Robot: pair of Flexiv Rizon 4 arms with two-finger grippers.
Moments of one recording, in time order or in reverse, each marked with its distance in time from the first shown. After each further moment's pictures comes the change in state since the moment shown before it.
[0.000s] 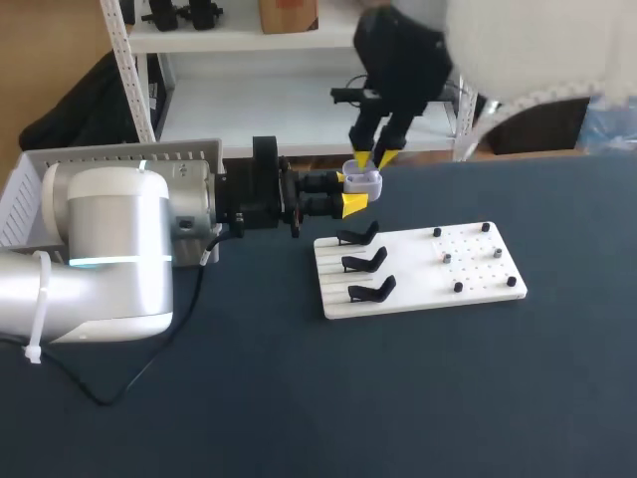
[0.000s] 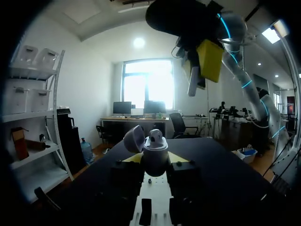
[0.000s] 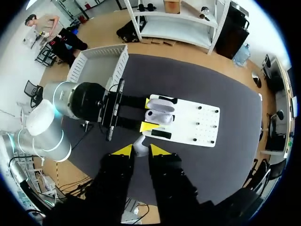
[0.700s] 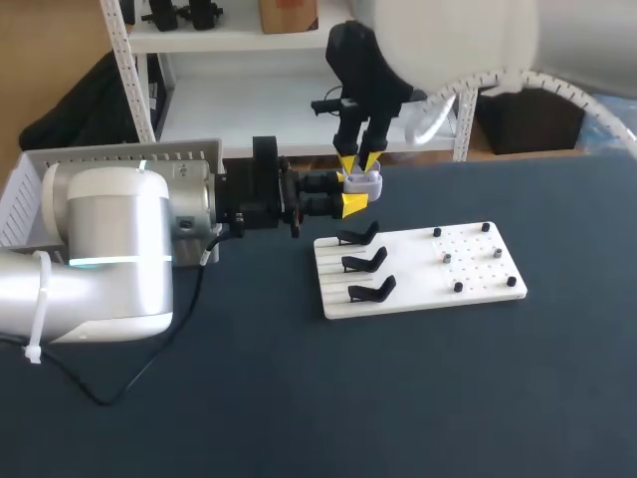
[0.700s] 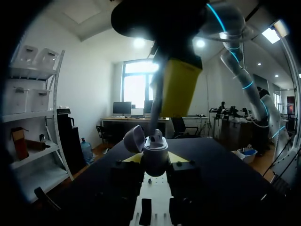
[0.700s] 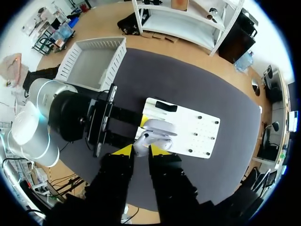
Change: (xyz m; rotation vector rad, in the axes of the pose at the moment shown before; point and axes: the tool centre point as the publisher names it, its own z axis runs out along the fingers) left arm 0.000 0.000 0.000 0.000 0.000 0.000; right arm -0.028 -0.012 0.036 0.055 0.070 -0.062
